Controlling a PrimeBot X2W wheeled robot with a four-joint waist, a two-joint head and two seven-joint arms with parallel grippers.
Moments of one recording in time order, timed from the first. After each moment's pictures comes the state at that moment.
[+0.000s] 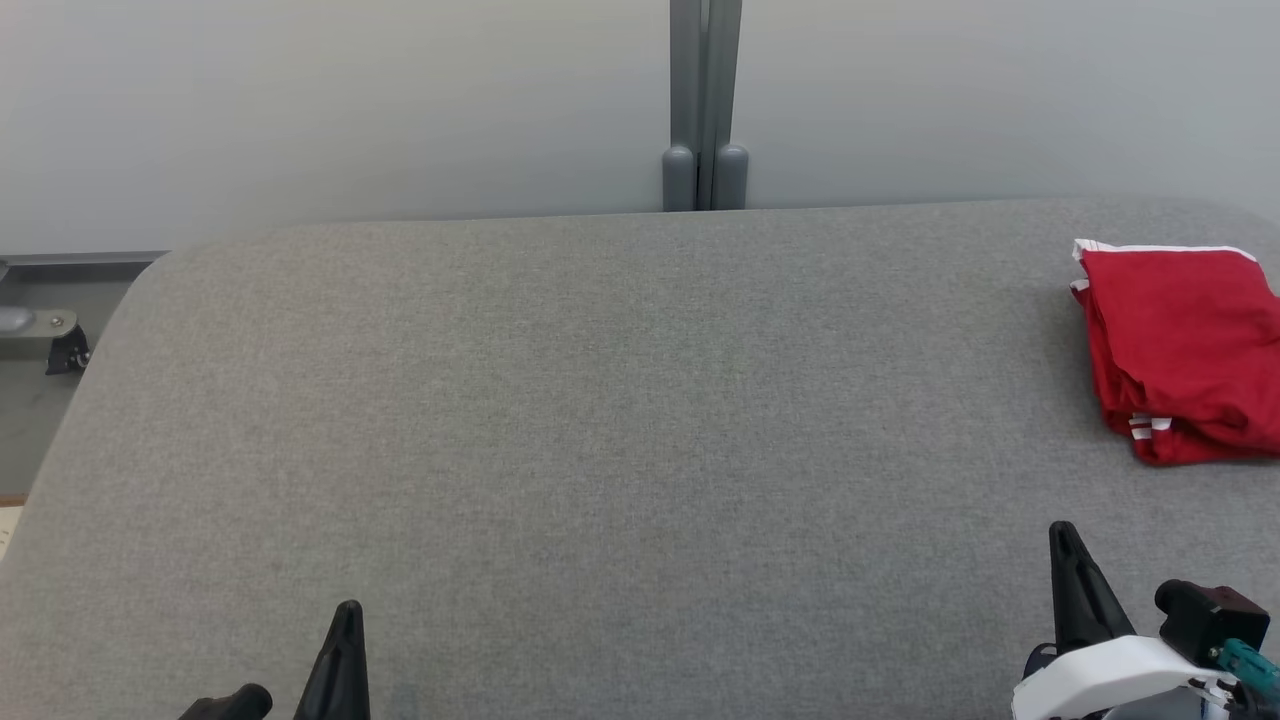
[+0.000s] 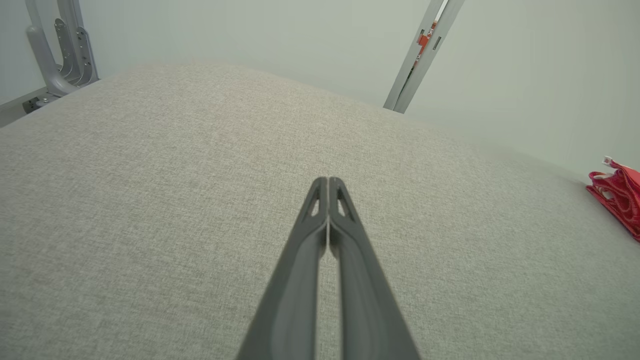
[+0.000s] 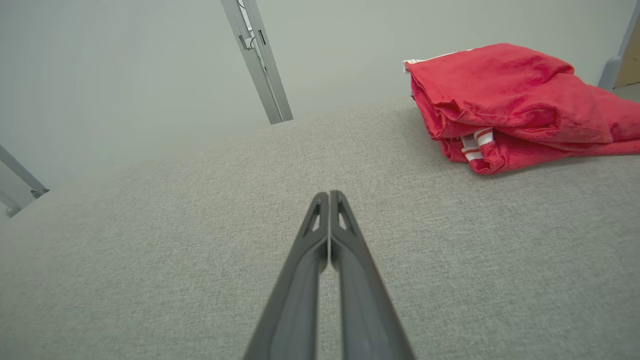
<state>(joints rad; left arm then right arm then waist) 0.15 0.05 -0.04 0.21 -0.38 -0.13 -0.23 0.07 -0.04 -0.10 0.25 0.26 0.13 -0.21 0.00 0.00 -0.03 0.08</state>
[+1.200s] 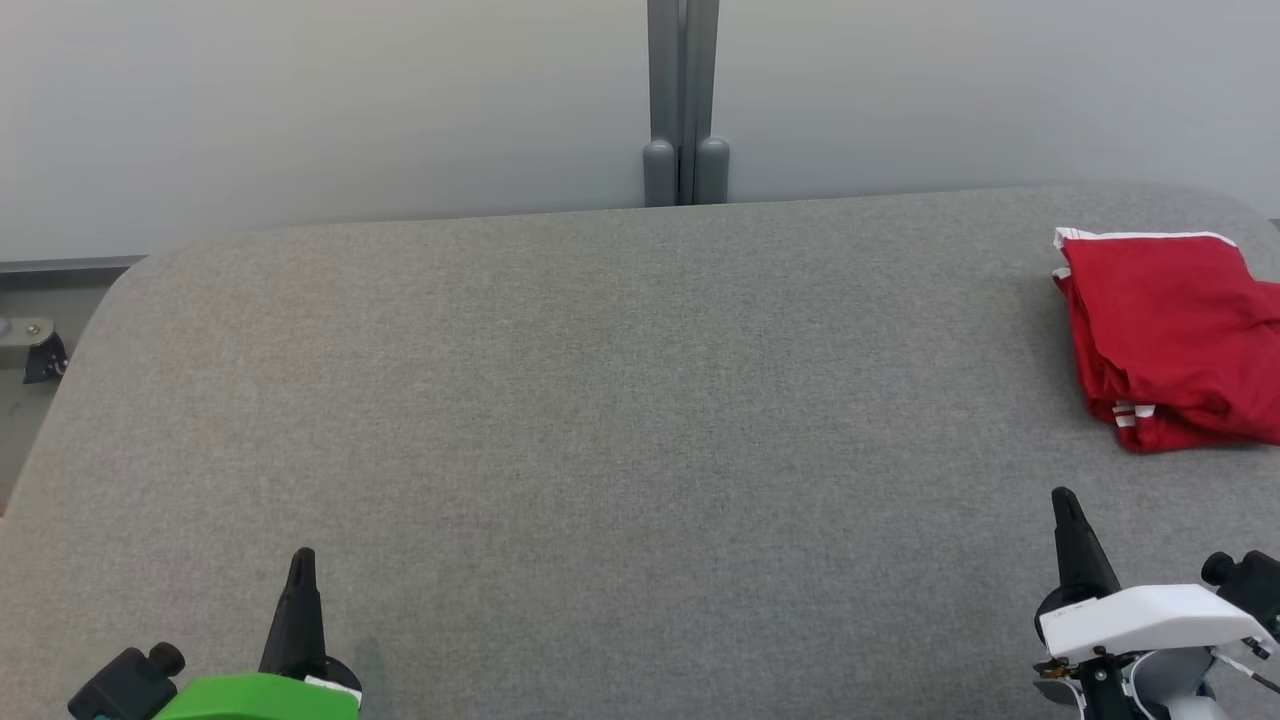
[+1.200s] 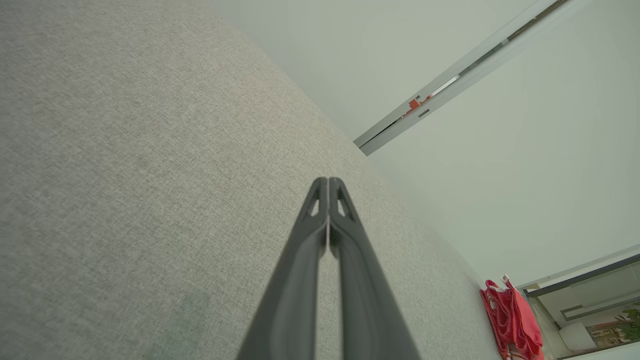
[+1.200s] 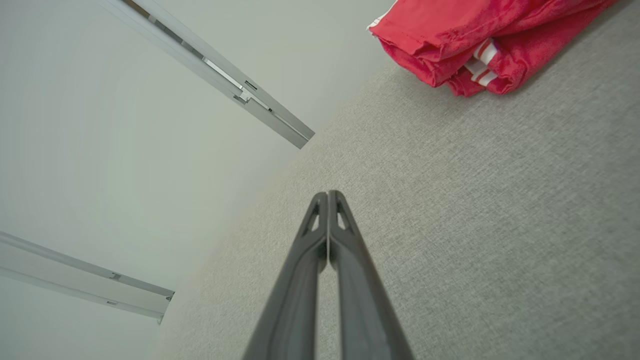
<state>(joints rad) 0.05 0.07 -0.01 0.23 -0.94 -0.13 -0.11 0.00 -0.04 -0.10 0.24 0.84 0.13 -0.08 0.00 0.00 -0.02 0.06</state>
